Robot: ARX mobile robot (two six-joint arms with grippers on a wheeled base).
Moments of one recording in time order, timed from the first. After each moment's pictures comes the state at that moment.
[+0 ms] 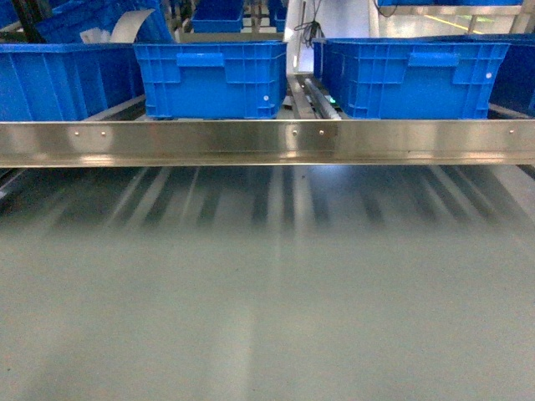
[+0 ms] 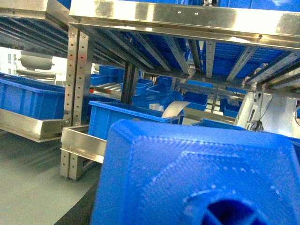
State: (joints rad) left arm -0.18 0.52 0.04 0.85 -0.53 0.03; right arm -0.02 0.56 0.09 0.46 -0.45 -0.10
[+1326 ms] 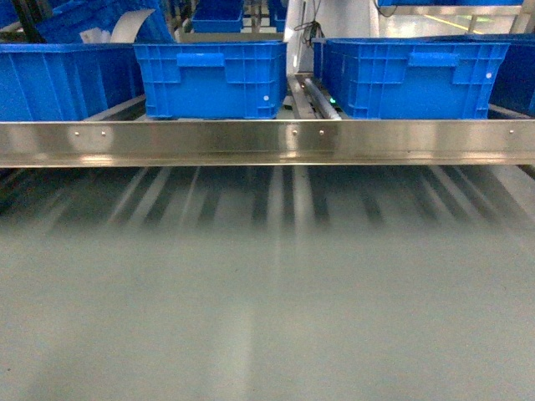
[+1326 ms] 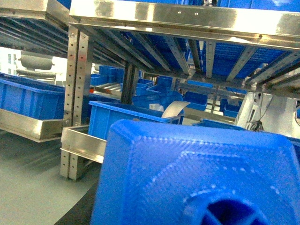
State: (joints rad) left arm -0.18 0.52 0.04 0.85 -0.53 0.03; right arm -0.02 0.56 0.09 0.46 -0.45 -0.10
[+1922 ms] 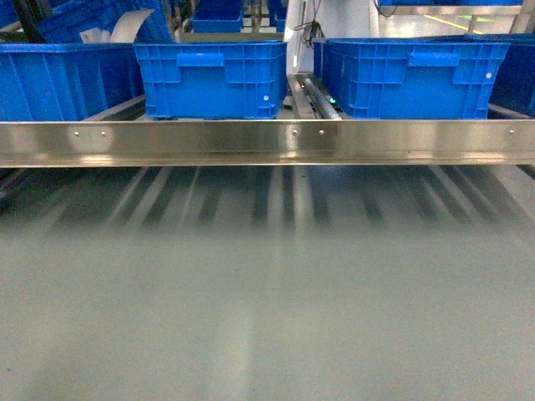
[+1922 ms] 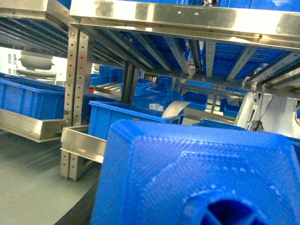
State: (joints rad) left arm -0.18 0.52 0.04 0.85 -0.53 0.03; right arm -0.02 0.56 0.09 0.46 -0.45 -0.10
